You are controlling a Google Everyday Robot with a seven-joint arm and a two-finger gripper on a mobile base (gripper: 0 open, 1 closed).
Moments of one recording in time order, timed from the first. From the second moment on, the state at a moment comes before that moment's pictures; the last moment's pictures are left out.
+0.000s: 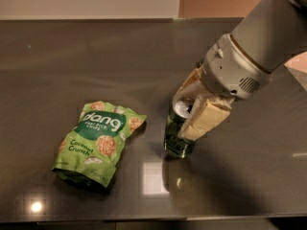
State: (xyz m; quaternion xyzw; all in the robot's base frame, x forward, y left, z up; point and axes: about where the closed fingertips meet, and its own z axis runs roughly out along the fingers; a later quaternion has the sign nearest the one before) arm 0.396 -0.067 0.941 -0.70 0.66 0.17 0.21
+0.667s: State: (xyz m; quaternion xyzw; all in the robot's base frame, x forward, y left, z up) arm 0.400 -0.011 0.924 -0.72 0.64 0.19 0.18
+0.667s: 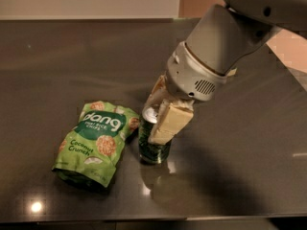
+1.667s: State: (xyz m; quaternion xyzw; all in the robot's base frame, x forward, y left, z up) arm 0.405 0.022 0.910 -0.74 0.62 0.19 0.17
